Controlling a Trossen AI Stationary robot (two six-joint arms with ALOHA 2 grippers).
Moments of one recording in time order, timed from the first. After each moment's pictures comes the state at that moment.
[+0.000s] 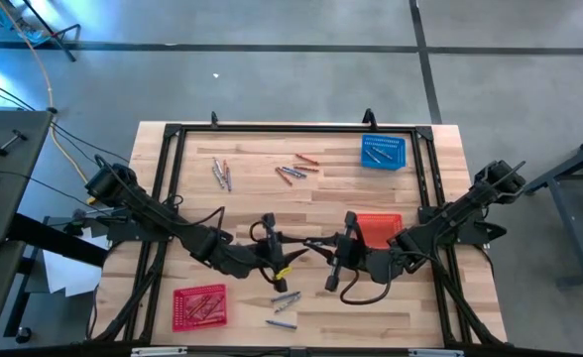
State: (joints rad) left arm -0.51 1.64 1.14 0.22 -0.77 0.09; right arm 0.59 1.52 1.10 0.16 0.90 0.10
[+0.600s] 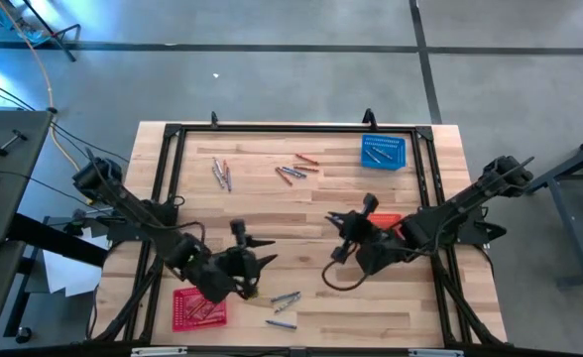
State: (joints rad) left arm -0.68 1.50 1.14 -0.34 -0.96 -0.19; right arm 0.52 1.41 1.10 -0.49 0.99 0.54
